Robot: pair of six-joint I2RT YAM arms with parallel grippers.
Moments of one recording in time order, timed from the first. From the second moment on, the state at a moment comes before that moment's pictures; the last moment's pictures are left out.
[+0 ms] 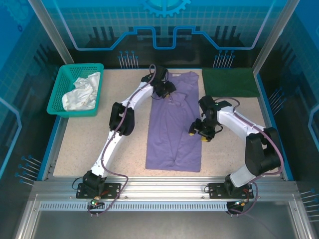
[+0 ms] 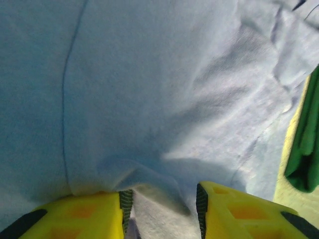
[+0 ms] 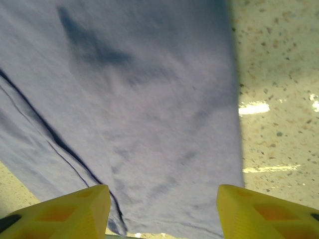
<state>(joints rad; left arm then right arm) -0.40 2.76 2.59 -0.74 0.29 -0.93 0.33 1.56 1.06 -1.00 -0.28 0.73</state>
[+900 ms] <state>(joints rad) -0.39 1.70 1.27 -0.71 0.54 -0.81 0.39 1.38 0.64 -0.92 -0.48 0.71</state>
